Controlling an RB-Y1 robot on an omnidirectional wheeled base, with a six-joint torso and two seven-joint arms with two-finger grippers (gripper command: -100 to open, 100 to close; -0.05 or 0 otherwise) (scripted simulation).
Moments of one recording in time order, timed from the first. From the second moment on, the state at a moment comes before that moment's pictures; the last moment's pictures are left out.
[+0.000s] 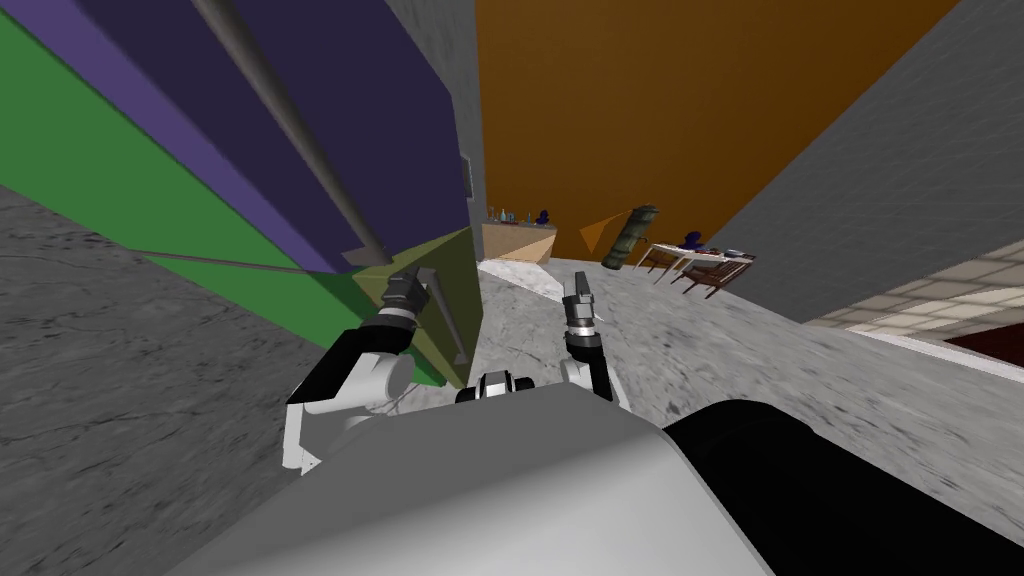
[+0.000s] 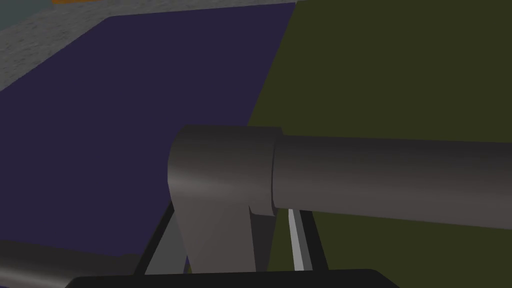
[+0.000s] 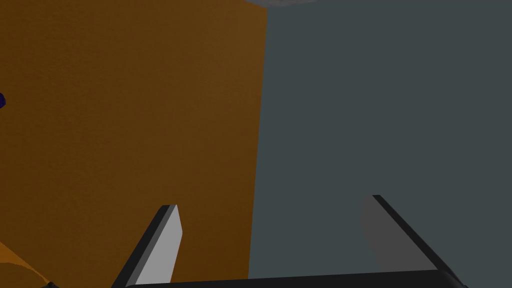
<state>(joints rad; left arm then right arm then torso) 0.21 -0.01 -0.08 -2.56 -0.01 0.61 -0.03 0.51 -0.04 0.03 -2.34 0.08 -0.44 0.10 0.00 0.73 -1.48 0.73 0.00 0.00</state>
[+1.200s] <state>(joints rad) 0.23 -0.05 0.02 -2.61 -0.09 0.64 0.01 0.51 -0.04 0.03 -2.34 0.08 -0.44 0.10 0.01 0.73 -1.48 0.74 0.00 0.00</state>
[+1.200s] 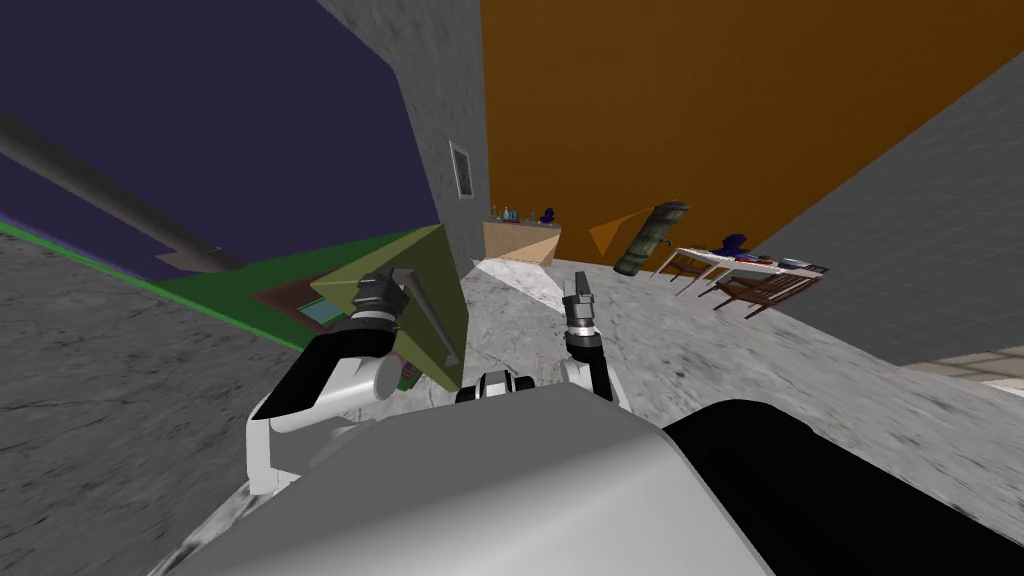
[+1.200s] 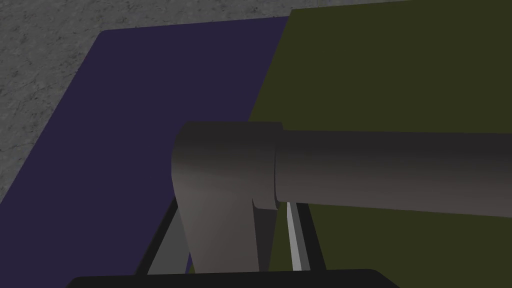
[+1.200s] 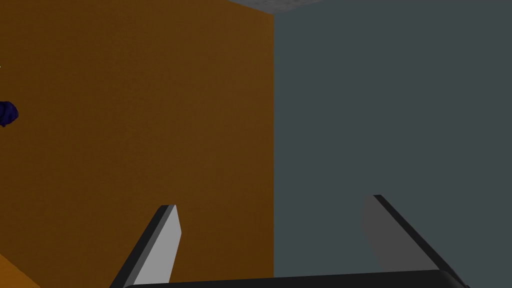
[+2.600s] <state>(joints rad) 0.21 -0.05 0.20 -2.60 -0.22 0.67 0.13 0.51 -0.04 0.03 -2.34 0.08 -0.44 0.10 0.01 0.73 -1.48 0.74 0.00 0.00</state>
